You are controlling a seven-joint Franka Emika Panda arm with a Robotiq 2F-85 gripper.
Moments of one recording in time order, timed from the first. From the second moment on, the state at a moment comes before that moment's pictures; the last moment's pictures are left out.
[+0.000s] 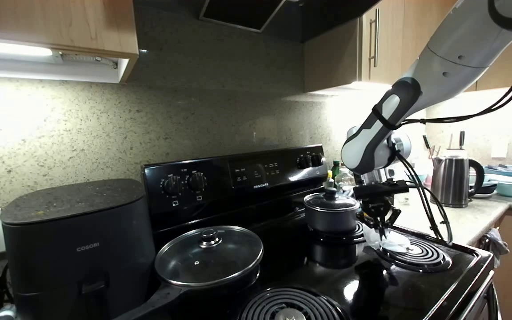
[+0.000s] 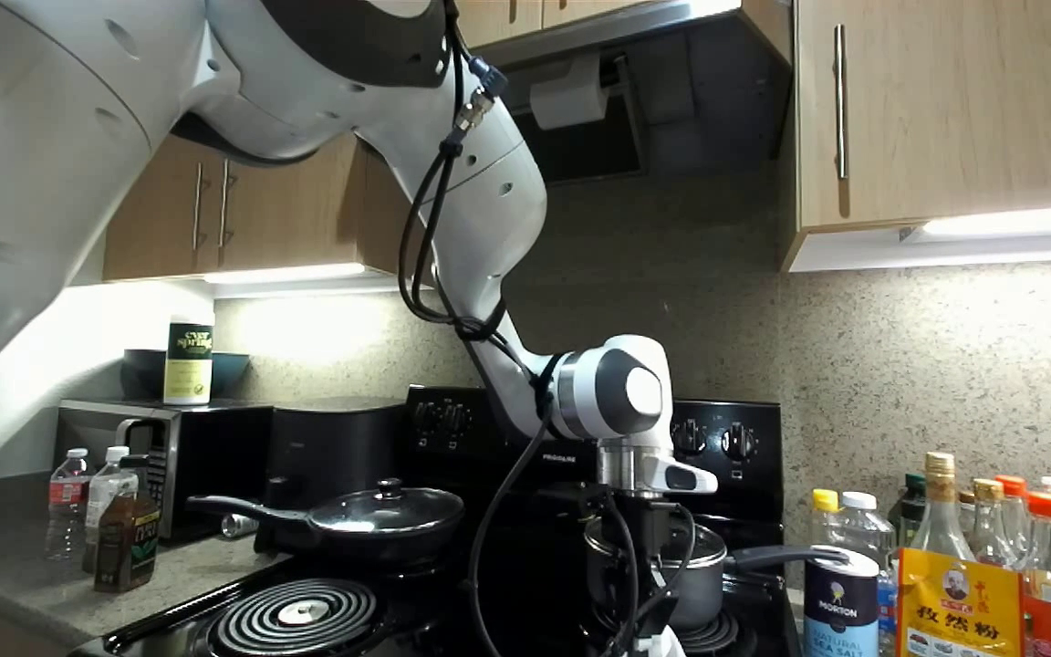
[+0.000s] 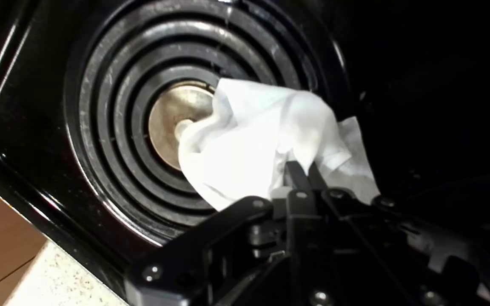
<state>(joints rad) -0.13 0.35 -0.24 -2.04 -0.07 2.21 0.61</state>
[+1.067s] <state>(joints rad) 0.00 0.28 -0.11 -2.08 -0.12 2.10 0.37</state>
